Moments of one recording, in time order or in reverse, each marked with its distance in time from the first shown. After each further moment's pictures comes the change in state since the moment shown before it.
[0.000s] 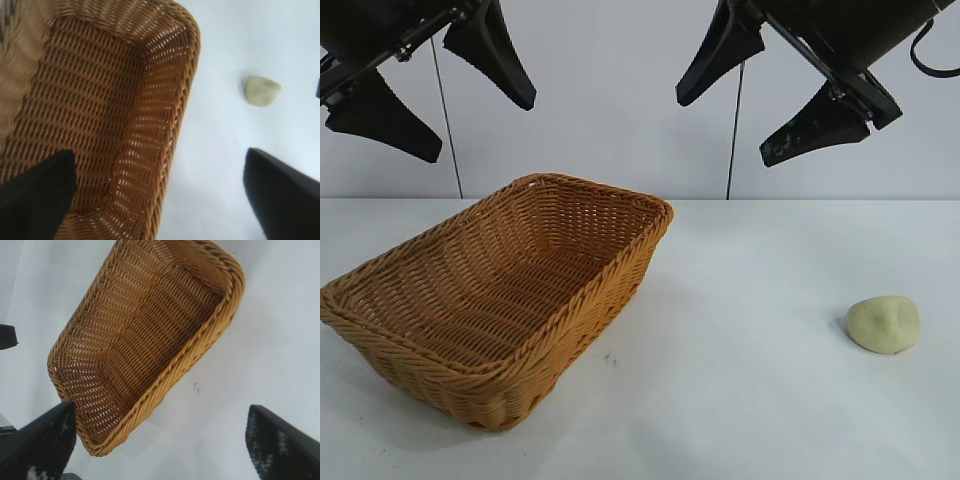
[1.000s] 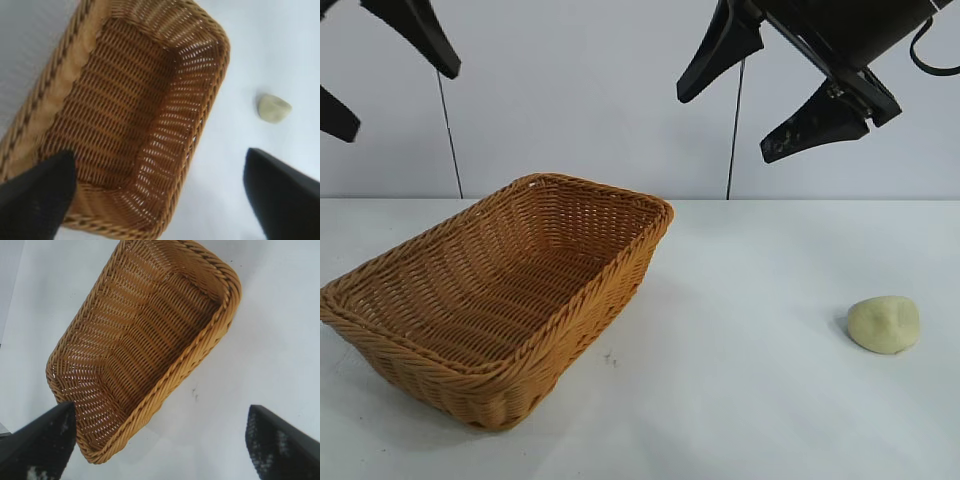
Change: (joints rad) left arm 0.117 -0.145 0.005 0.134 0.149 -0.218; right arm 0.000 0.000 0.000 0.001 -0.023 0.000
